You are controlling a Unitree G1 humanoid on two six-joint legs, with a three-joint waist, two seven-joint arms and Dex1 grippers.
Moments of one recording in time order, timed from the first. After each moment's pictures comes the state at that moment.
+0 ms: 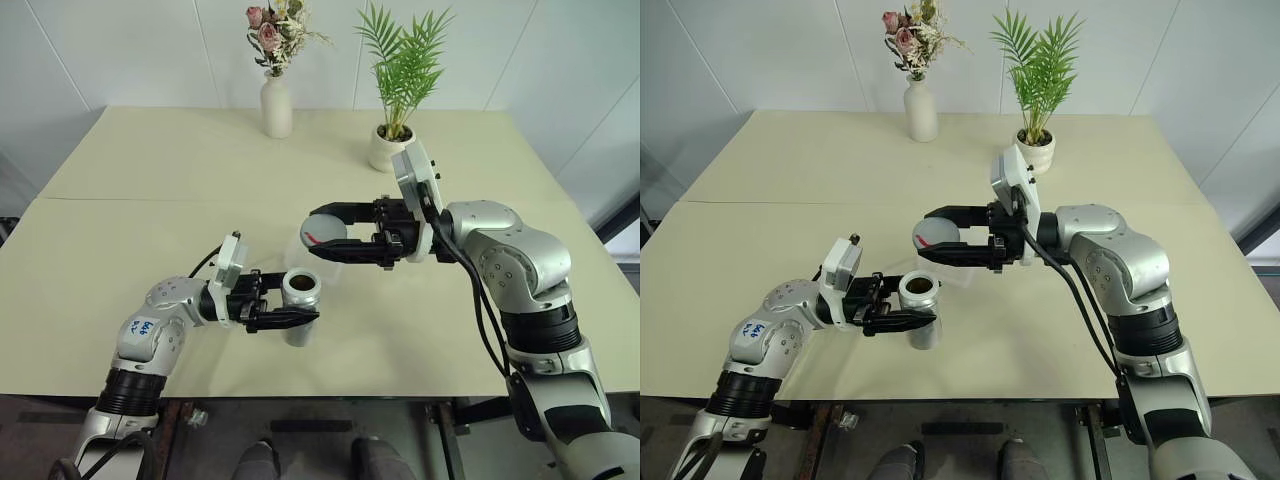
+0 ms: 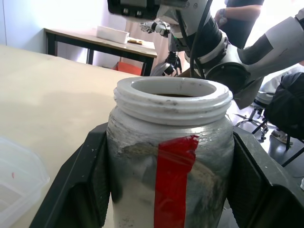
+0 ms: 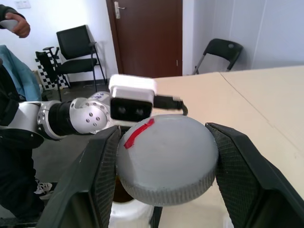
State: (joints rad) left arm -0.47 0.50 -0.01 -0.01 -0.63 0.39 -1.25; right arm -0.85 -0.48 0.08 -0.11 0.64 0.69 1.10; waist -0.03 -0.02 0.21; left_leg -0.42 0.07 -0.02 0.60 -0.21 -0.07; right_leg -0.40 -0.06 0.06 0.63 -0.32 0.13
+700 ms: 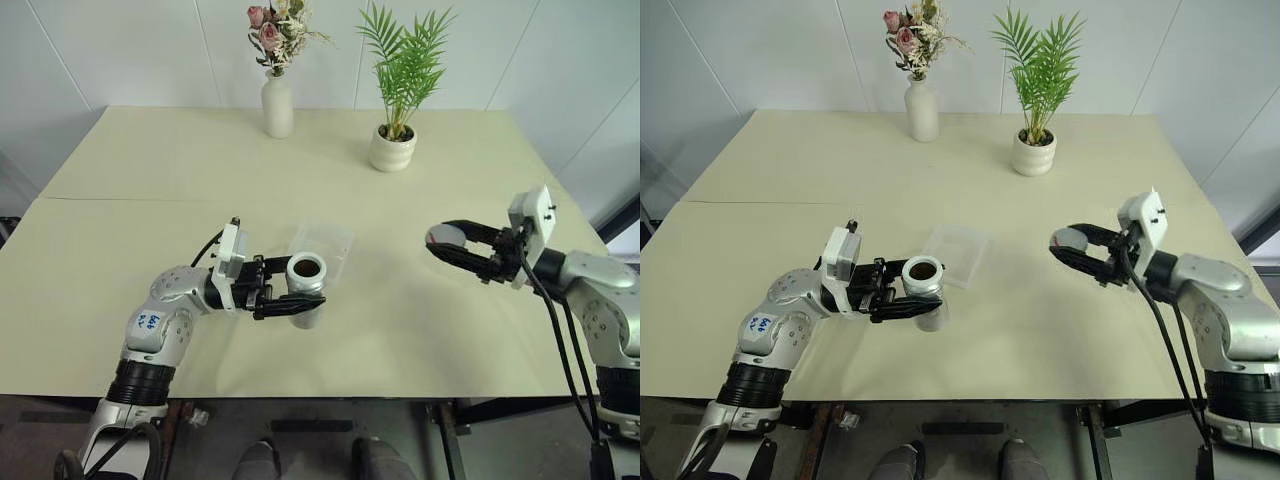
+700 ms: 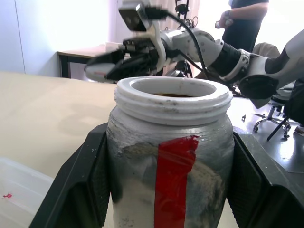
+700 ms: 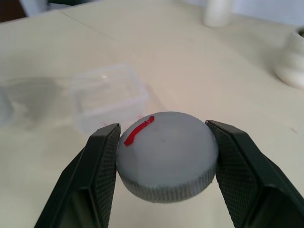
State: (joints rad) left arm -0.53 0.46 -0.01 0.04 -0.61 0.28 -1.24; right arm -0.40 -0.72 -0.25 -0.04 0.51 0.50 0.92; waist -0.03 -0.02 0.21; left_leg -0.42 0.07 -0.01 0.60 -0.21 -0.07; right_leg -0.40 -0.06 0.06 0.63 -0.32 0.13
